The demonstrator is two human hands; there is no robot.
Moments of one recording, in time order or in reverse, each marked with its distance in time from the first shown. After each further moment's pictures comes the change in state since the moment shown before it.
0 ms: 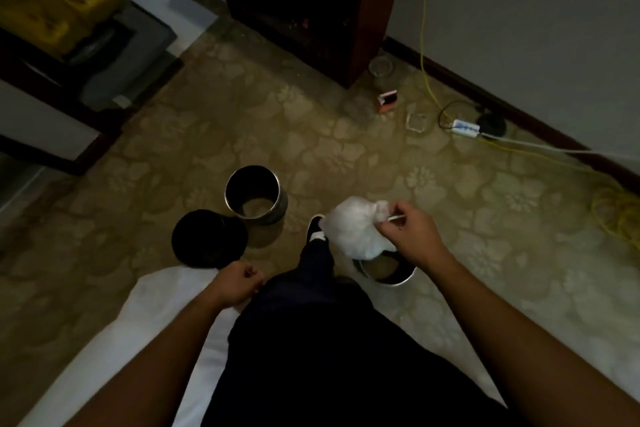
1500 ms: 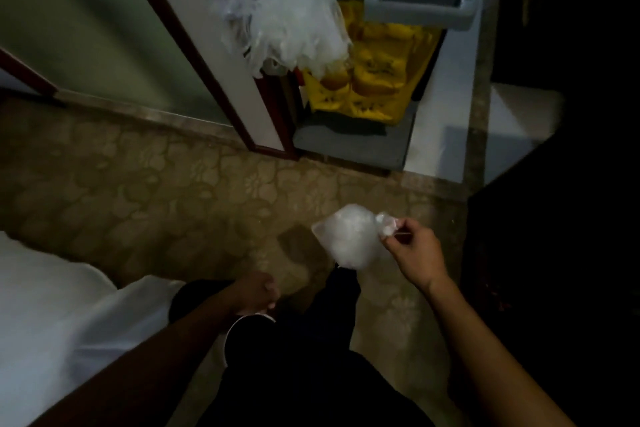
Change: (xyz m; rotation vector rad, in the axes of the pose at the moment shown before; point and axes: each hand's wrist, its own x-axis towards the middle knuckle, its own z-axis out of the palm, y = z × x) left_hand 0.264 0.182 -0.456 -0.878 0.389 -0.392; right_hand 0.661 -0.593 0.232 -0.298 -0.861 -0.549
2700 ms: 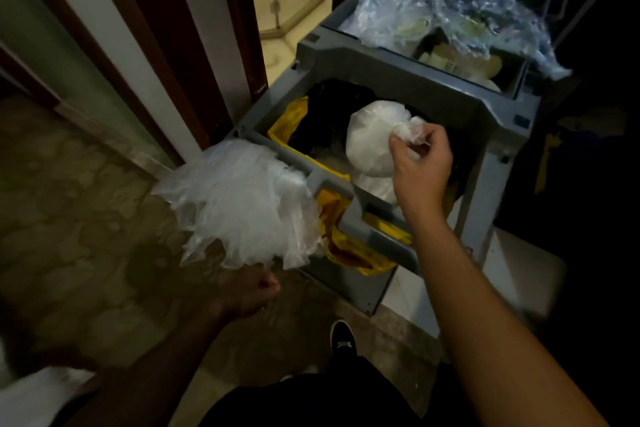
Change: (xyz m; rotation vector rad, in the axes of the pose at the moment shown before) left_hand 0.179 0.310 -0.248 -0.249 0.308 0.210; right_hand 0.447 -0.370 -0.096 0.207 0.282 -0.506
